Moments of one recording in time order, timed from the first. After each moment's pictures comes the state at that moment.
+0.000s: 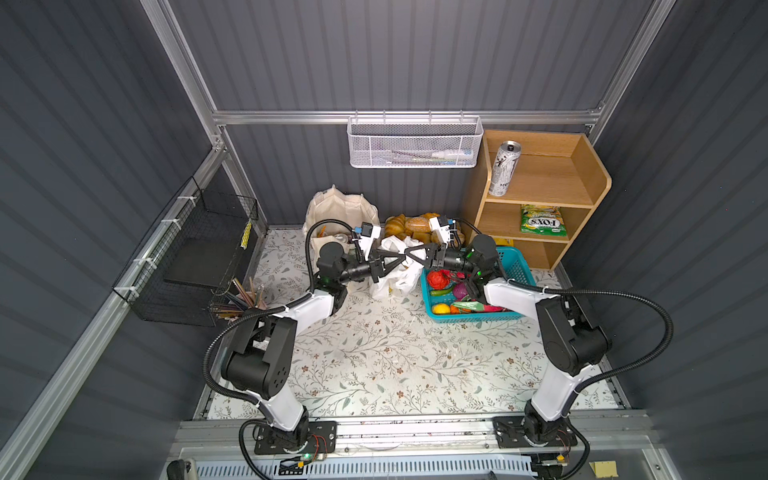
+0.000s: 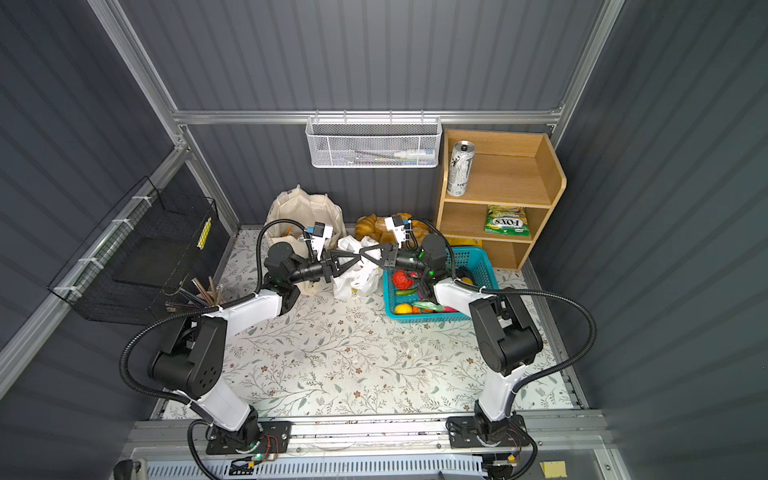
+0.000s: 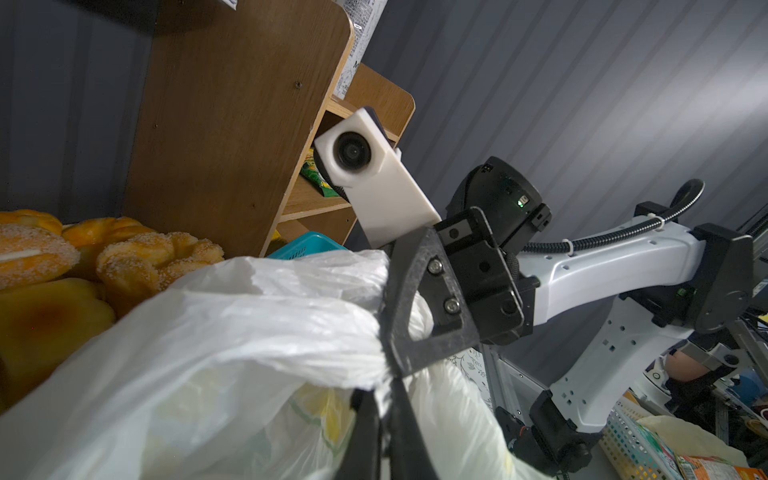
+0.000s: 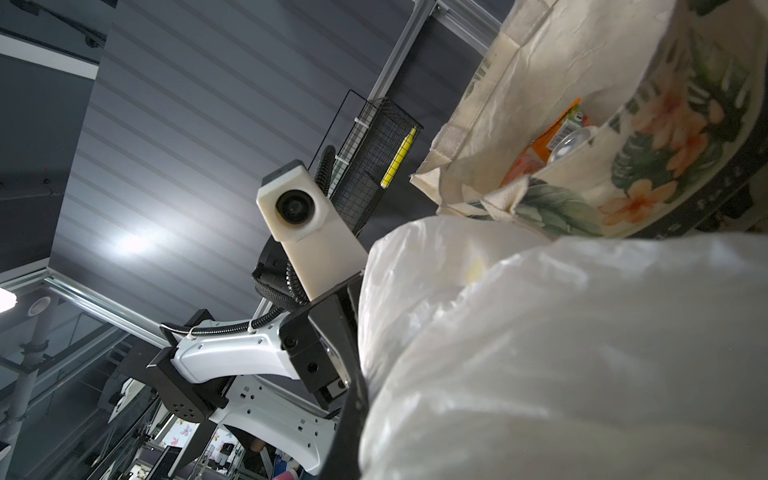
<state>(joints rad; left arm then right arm) -0.37 1.68 0.97 0.84 0.98 -0.60 0.42 1.81 1.09 0.94 -1.00 1.17</state>
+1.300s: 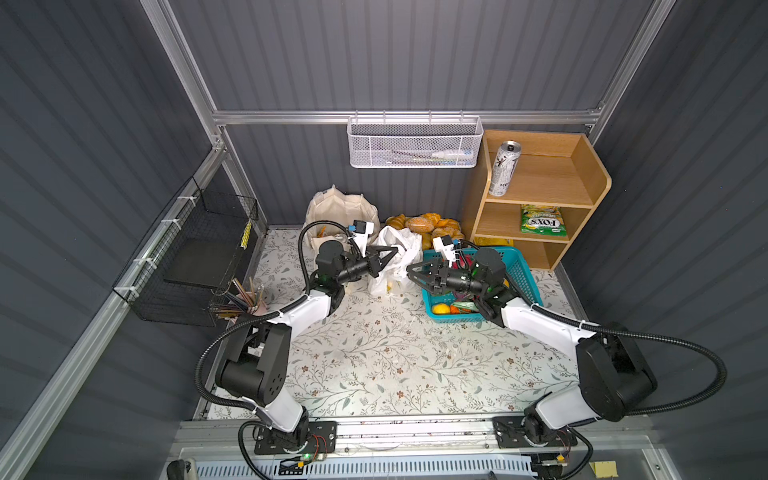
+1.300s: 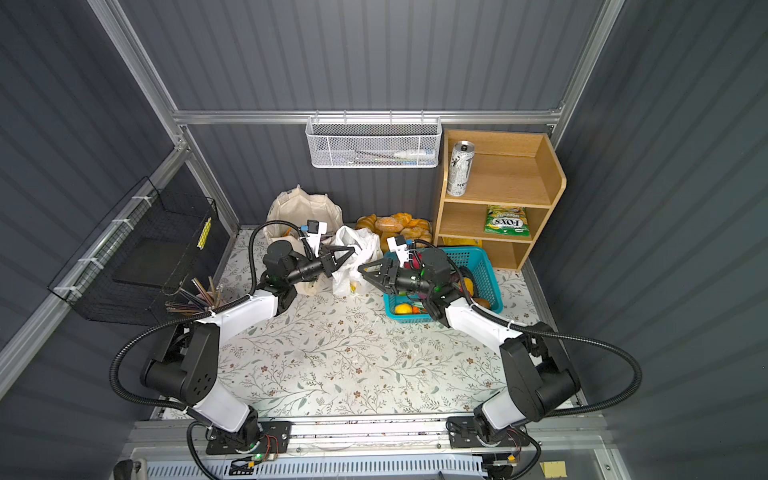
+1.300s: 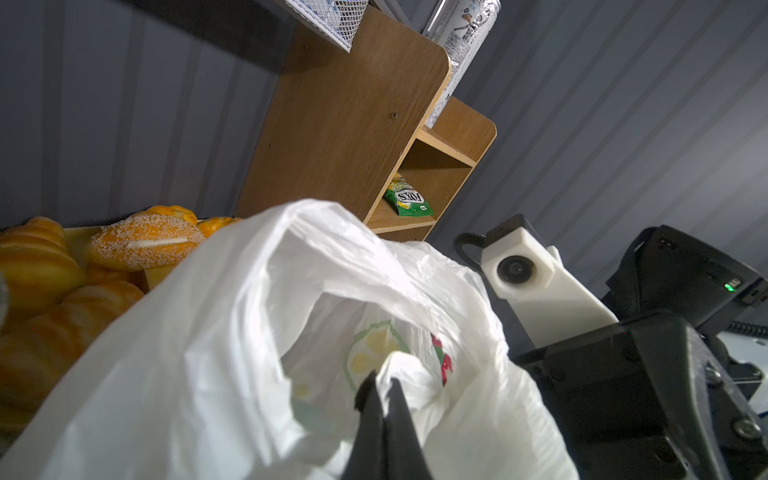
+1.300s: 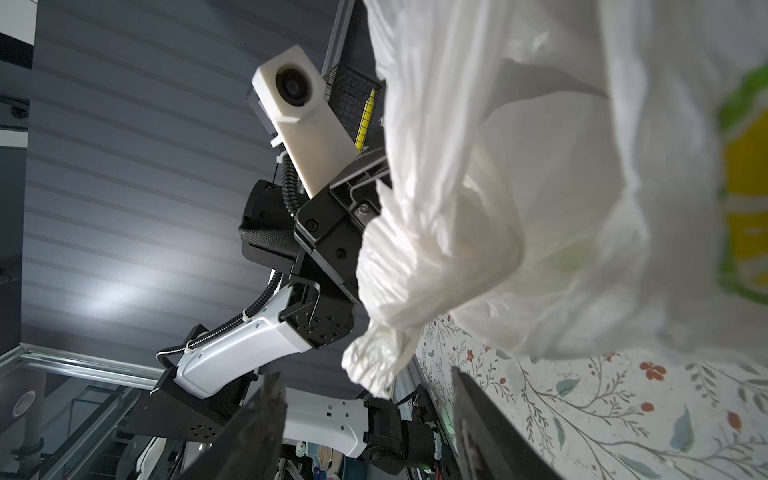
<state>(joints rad) -0.37 1.62 0.97 0.66 0.75 -0.51 0.50 1.52 0.90 0.58 -0.84 1.17</state>
